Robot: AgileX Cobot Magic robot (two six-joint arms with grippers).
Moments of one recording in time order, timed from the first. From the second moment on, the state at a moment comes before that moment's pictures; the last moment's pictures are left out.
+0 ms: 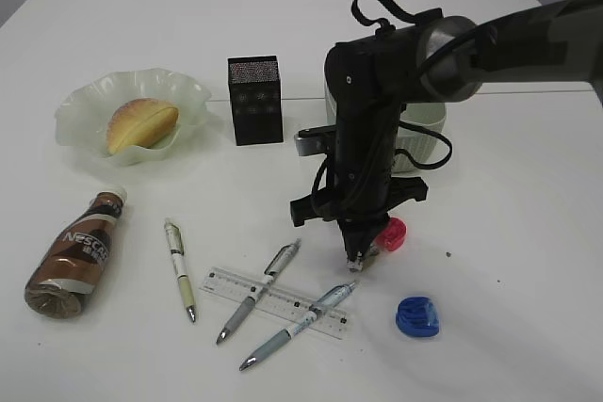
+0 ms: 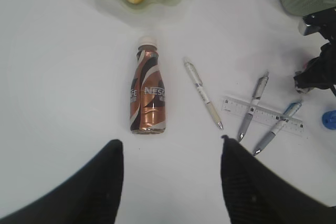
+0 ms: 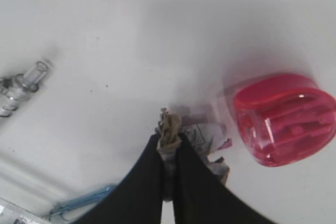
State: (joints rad) left arm -0.16 1.08 -1.31 -0.10 1.26 -0.16; right arm 0.51 2.25 -1.68 0.05 1.12 0.24
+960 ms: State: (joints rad) left arm -0.16 1.08 -1.31 -0.10 1.26 -0.16; right arm 0.49 2.25 -2.11 0.07 1.22 0.22
